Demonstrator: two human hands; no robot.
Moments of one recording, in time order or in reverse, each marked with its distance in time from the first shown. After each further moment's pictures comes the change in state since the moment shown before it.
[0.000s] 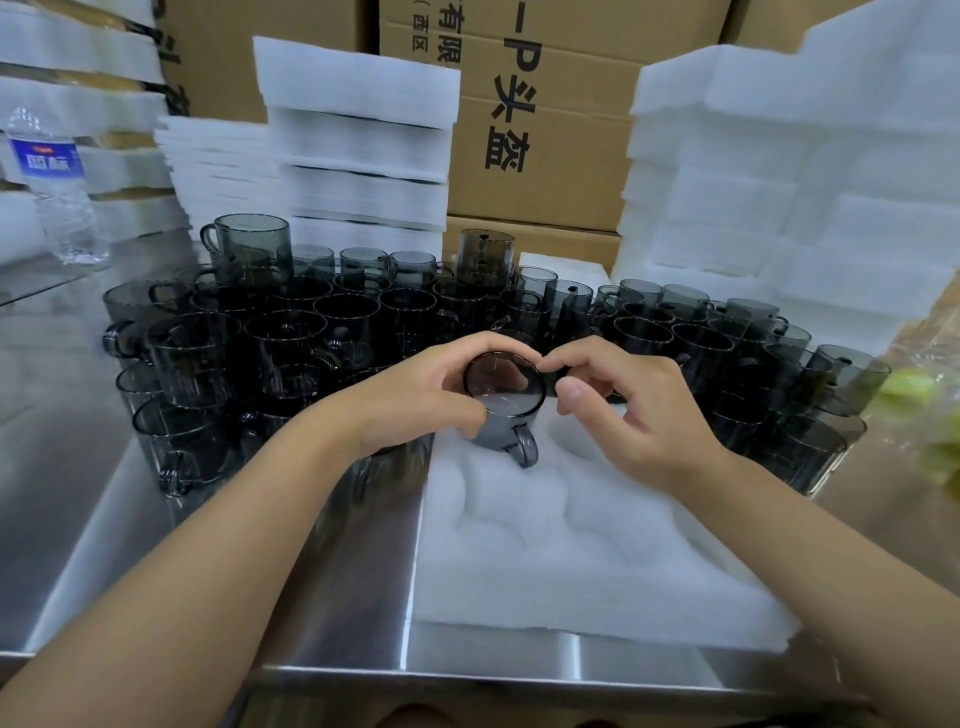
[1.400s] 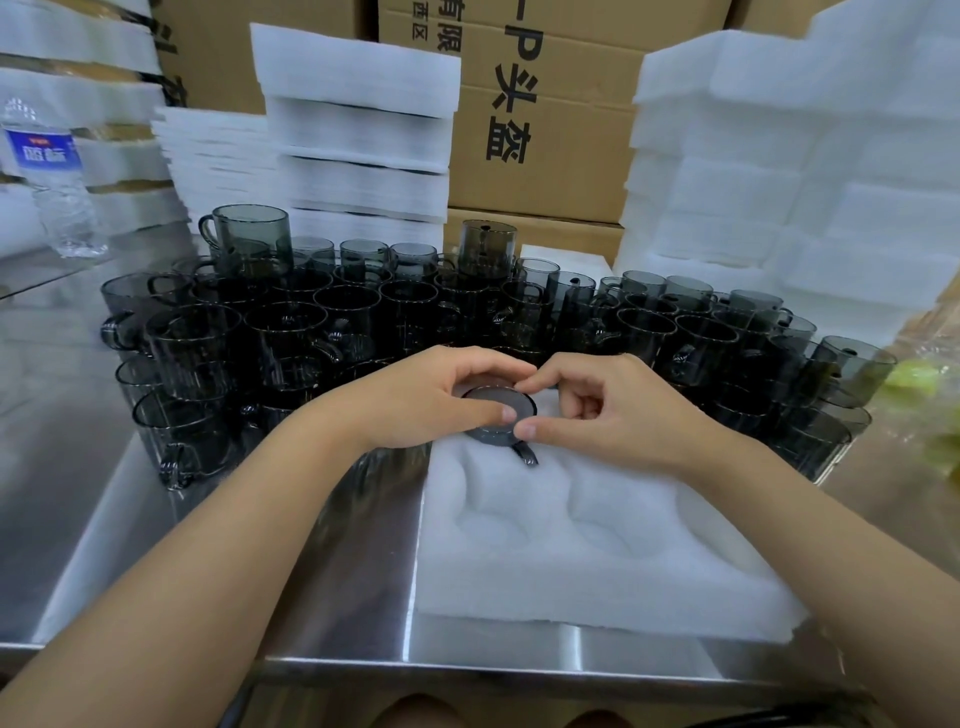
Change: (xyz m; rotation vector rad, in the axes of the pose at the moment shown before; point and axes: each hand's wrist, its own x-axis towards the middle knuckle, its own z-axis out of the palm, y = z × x) left_hand 0.005 -0.012 0.002 0.139 0.025 -0.019; right_hand 0.008 -0.006 -0.002 0.007 -0.361 0.321
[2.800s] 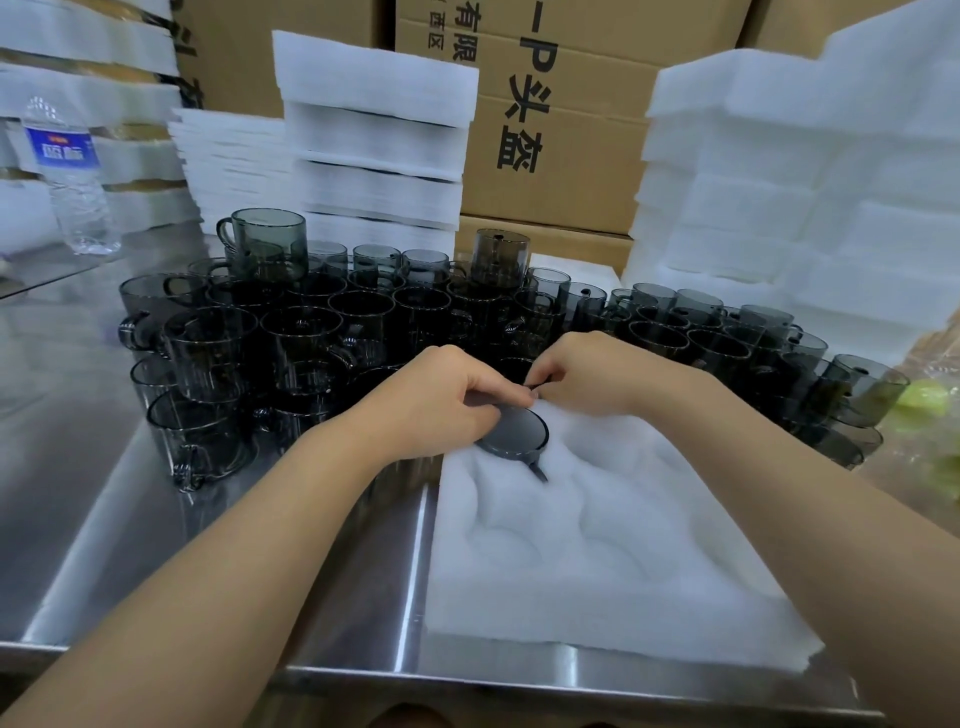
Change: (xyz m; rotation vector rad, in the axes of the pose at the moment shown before) left_hand 0.001 -0.007 0.001 0.201 0.220 0.033; right_hand 0.065 0.000 -0.004 -0.487 -0.282 0.209
